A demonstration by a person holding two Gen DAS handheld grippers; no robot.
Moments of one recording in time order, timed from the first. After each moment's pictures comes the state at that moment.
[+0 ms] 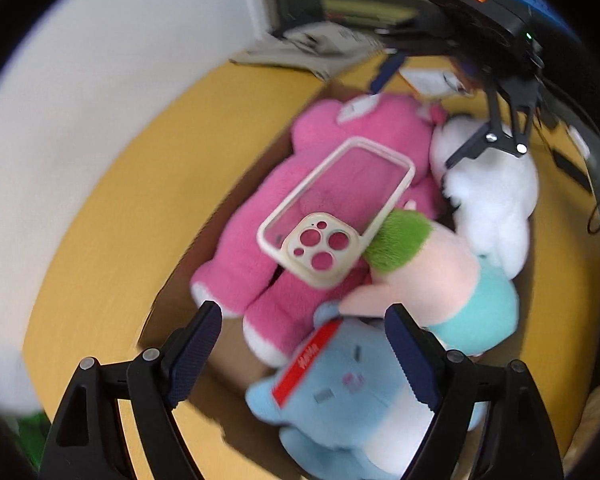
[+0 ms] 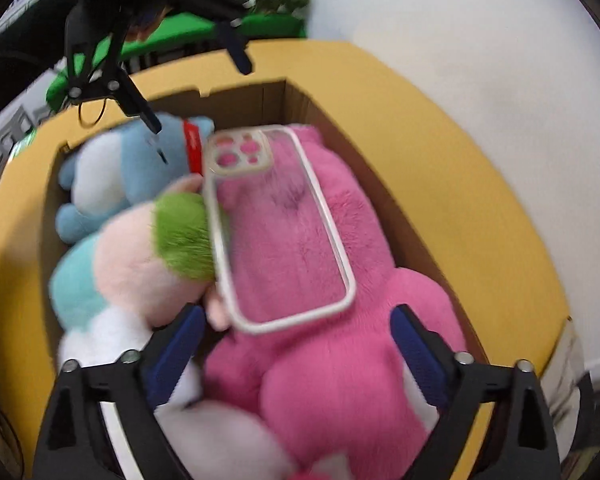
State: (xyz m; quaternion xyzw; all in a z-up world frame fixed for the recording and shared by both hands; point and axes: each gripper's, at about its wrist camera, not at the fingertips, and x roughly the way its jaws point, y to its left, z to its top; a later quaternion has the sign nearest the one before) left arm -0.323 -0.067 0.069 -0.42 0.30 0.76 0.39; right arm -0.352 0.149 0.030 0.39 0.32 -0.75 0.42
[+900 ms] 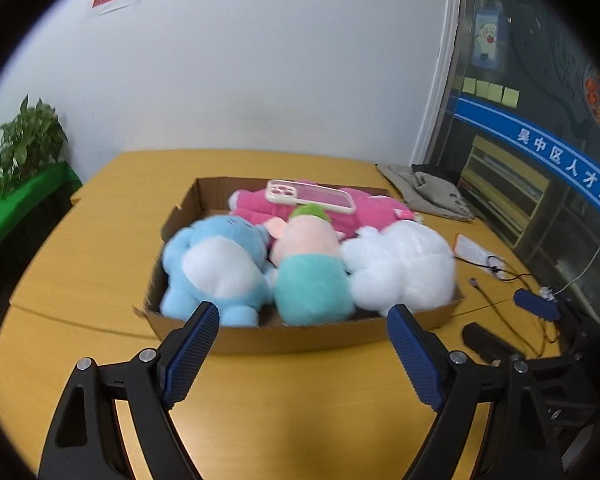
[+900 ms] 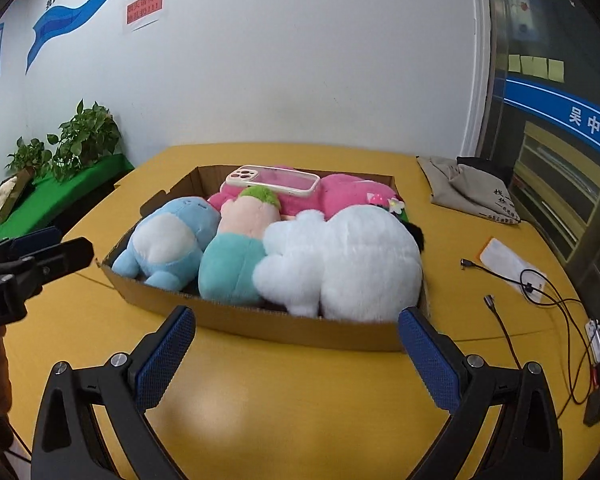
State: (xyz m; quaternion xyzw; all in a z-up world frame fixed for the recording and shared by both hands) left arm -0.044 -0.050 0.070 -0.32 -0.06 0.94 0.11; right arm -0.042 0.160 0.058 0.32 0.03 -0.94 0.08
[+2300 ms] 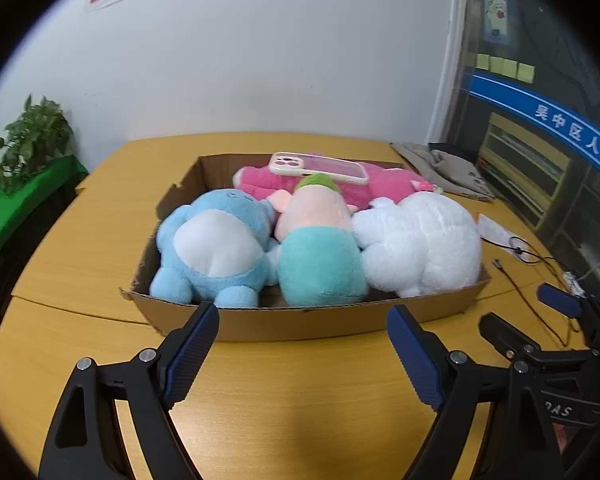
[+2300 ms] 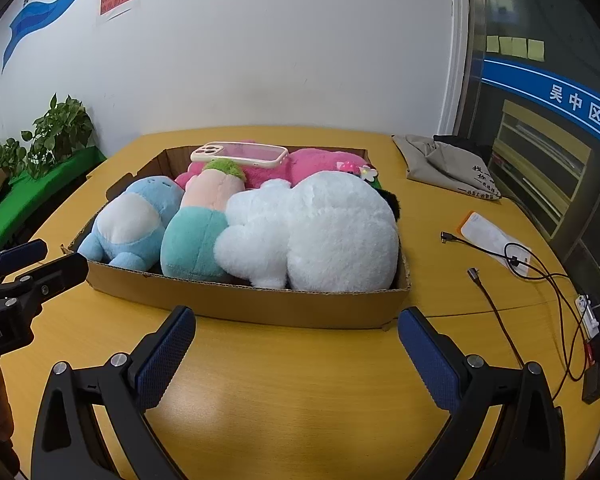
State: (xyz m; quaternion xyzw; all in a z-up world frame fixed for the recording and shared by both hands) left arm -0.058 -0.020 0.032 -0.34 -0.02 0.94 0.06; right arm -0.051 0.179 0.021 0.35 0.03 -0.94 0.04
